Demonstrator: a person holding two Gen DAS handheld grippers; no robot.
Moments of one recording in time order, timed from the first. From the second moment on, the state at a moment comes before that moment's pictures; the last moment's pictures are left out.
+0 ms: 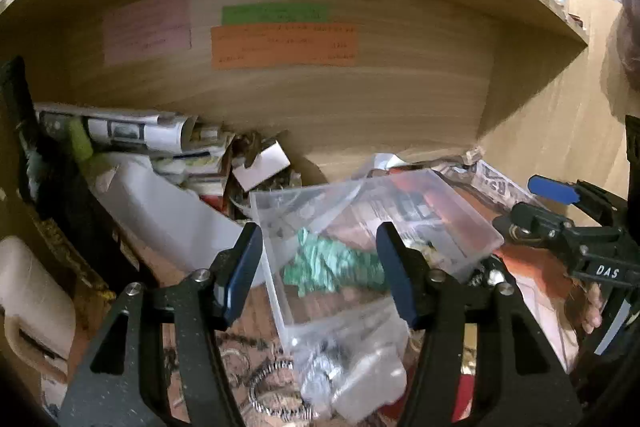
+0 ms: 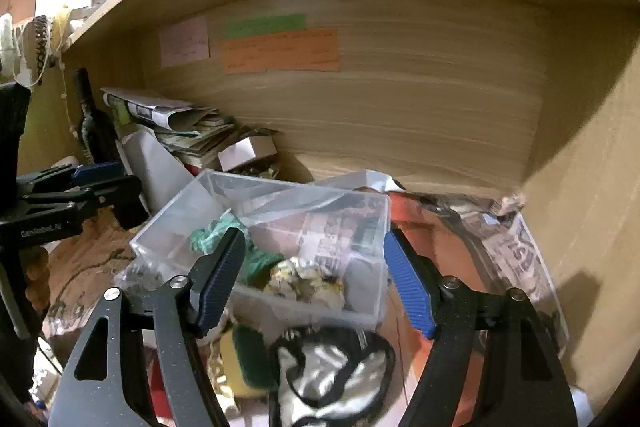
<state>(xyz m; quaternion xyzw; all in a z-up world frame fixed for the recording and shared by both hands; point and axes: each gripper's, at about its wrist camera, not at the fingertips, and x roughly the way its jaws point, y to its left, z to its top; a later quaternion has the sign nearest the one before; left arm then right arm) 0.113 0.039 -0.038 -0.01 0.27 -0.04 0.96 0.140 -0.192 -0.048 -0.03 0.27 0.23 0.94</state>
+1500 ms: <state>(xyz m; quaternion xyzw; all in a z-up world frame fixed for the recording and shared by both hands) 0.067 0.030 -0.106 -0.03 0.33 -0.07 0.94 0.129 -0.239 -0.114 0.01 0.35 0.19 0.92</state>
